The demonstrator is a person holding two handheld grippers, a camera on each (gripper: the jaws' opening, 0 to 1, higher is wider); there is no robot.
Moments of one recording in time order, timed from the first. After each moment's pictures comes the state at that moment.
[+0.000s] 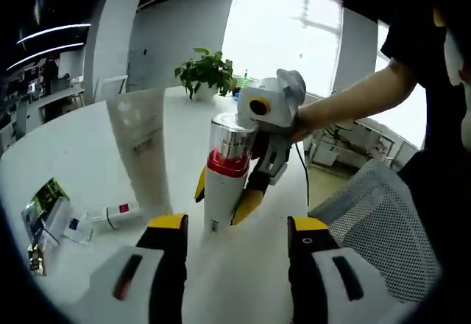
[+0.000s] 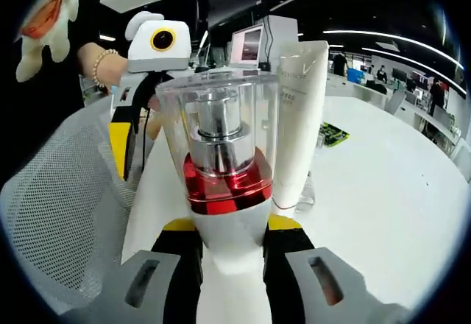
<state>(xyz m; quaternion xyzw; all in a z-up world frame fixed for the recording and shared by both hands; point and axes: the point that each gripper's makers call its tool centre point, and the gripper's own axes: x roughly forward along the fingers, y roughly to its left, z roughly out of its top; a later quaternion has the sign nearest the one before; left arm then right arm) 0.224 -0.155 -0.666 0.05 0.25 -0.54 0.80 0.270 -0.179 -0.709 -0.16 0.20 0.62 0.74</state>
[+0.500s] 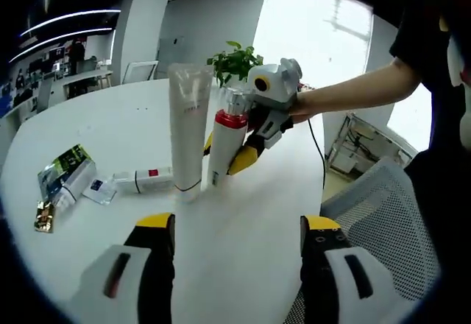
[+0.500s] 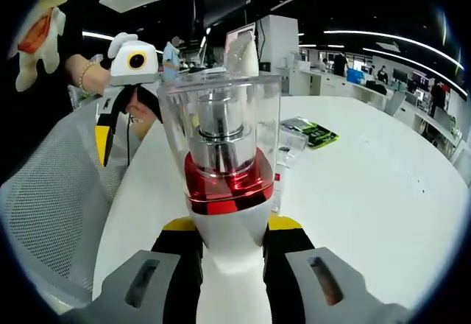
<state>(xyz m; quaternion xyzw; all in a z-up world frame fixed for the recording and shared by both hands) 0.224 -0.114 -0.680 0.03 0.28 -0.48 0.83 0.312 -0.184 -0.708 -0.17 0.20 0.63 0.73</state>
